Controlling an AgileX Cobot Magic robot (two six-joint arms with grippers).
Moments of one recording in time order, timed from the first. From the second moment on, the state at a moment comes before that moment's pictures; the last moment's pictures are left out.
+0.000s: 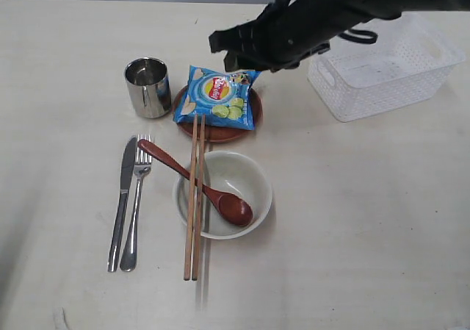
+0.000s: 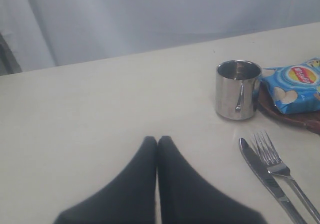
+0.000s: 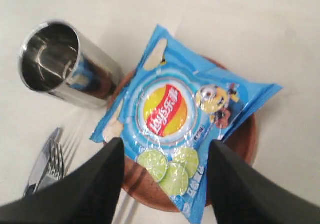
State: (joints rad) left arm -0.17 0.00 0.00 0.06 0.32 0.04; right arm 0.52 1.80 -1.22 0.51 0.45 -0.24
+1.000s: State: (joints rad) left arm -0.17 0.00 0.00 0.06 0.32 0.04; right arm 0.51 0.84 -1.22 0.34 0.72 -0.24
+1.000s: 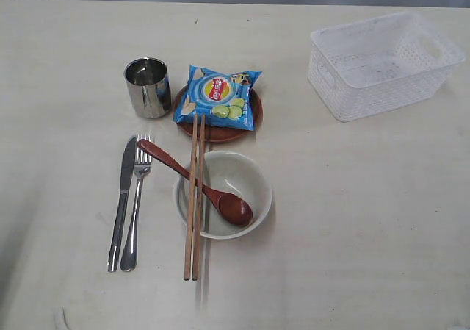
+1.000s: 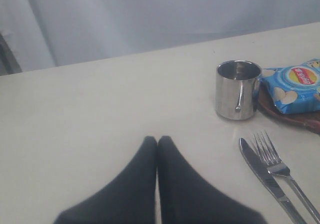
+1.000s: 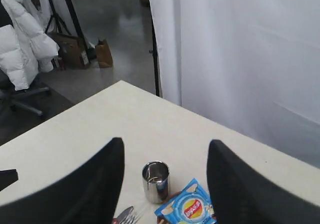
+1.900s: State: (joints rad) left arm -0.17 0.00 0.00 0.06 0.32 0.04; right arm 0.51 0.15 -1.22 0.34 0.76 -0.23
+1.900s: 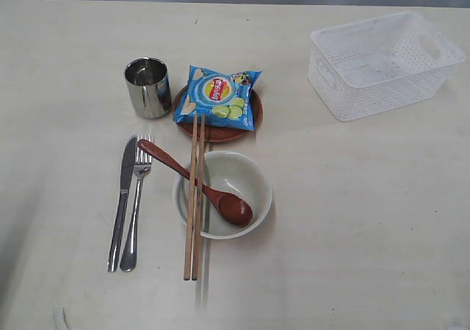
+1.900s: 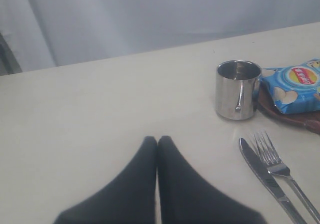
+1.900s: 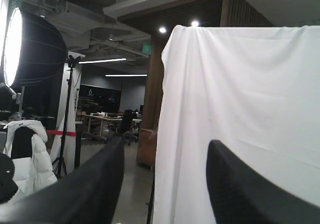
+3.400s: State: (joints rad) left arm -0.17 0.00 0.00 0.06 0.32 0.04; right arm 0.10 0.00 -0.37 0.11 0.22 -0.23
